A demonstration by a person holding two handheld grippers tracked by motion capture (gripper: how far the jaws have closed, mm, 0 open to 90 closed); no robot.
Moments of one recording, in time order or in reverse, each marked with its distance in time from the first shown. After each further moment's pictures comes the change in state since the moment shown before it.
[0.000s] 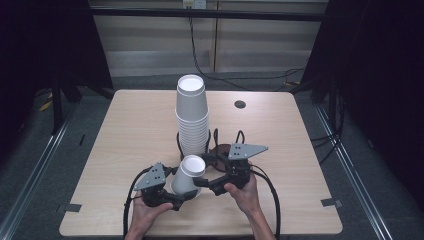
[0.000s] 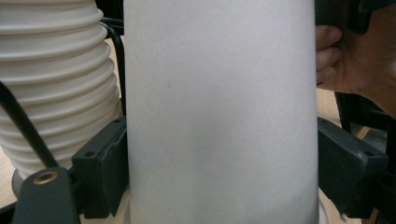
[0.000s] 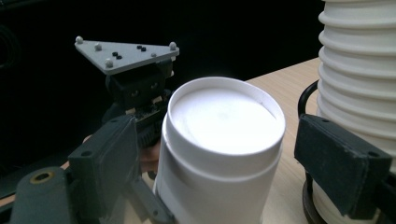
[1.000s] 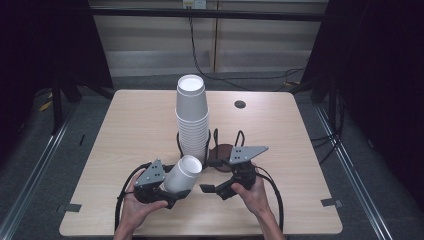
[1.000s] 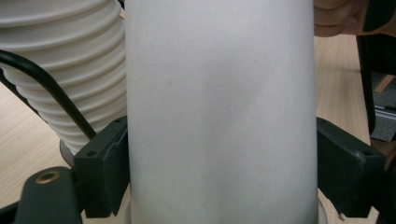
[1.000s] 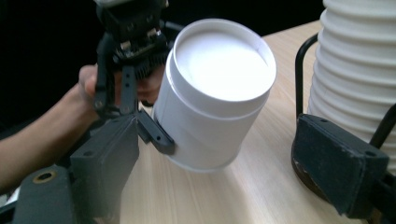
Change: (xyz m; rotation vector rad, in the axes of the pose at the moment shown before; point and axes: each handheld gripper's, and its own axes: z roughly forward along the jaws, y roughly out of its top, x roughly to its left) left arm 0.006 0.015 -0.011 0.191 0.031 0.088; right arm -0.003 -0.006 -0.011 0.173 -0.001 -0.022
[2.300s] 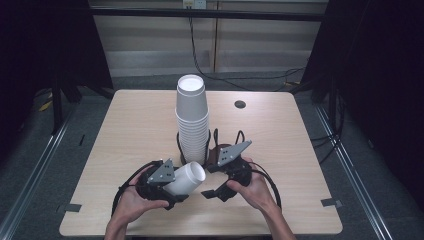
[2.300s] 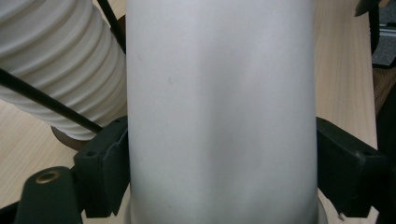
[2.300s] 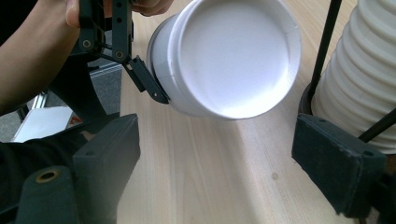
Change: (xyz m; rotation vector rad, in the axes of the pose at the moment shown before) left arm 0.000 0.021 0.007 0.267 -0.060 0.141; right arm -0.005 0.010 0.011 0.302 0.035 -0.055
